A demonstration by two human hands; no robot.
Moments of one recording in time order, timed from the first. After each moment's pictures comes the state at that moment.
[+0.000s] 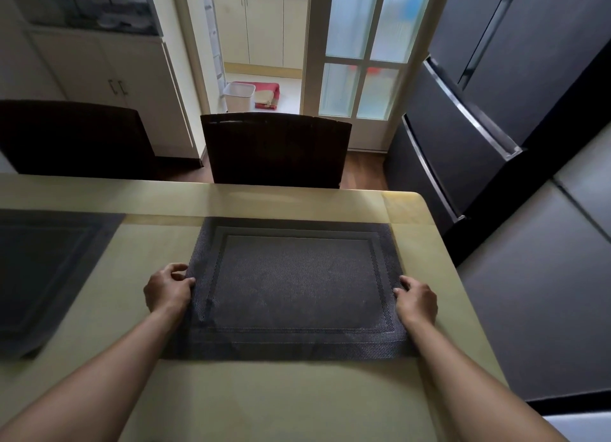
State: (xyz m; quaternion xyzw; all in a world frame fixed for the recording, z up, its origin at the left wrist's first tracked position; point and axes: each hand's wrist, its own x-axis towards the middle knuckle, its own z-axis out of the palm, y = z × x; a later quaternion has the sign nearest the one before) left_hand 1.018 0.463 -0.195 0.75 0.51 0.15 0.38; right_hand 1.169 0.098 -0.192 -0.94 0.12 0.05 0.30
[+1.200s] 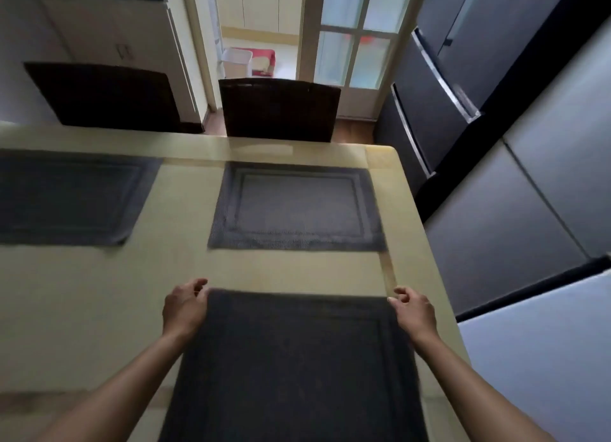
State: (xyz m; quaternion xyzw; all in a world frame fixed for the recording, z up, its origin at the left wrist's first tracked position) left_hand 0.787 0.348 -0.130 0.84 0.41 0.04 0.35; right_hand 0.931 -0.006 -0.119 -0.94 0.08 0.15 0.31
